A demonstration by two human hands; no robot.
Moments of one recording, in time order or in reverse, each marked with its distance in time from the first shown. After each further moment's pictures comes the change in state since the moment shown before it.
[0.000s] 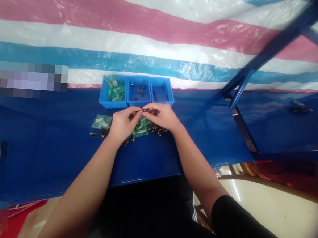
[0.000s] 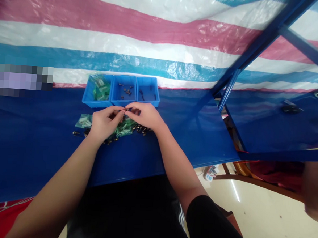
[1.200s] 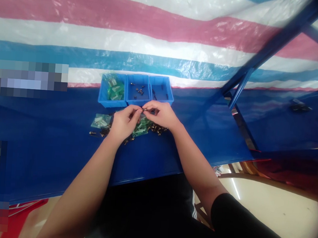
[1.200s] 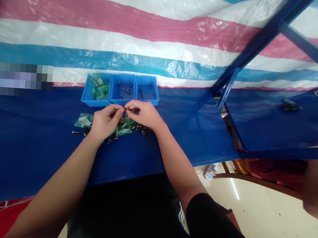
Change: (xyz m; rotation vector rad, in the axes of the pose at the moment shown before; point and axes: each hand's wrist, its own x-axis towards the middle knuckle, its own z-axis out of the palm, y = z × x) left_hand -0.001 0.002 0.002 -0.069 -0.037 -0.017; right_hand 0.001 0.009 0.005 0.001 0.046 -0.075
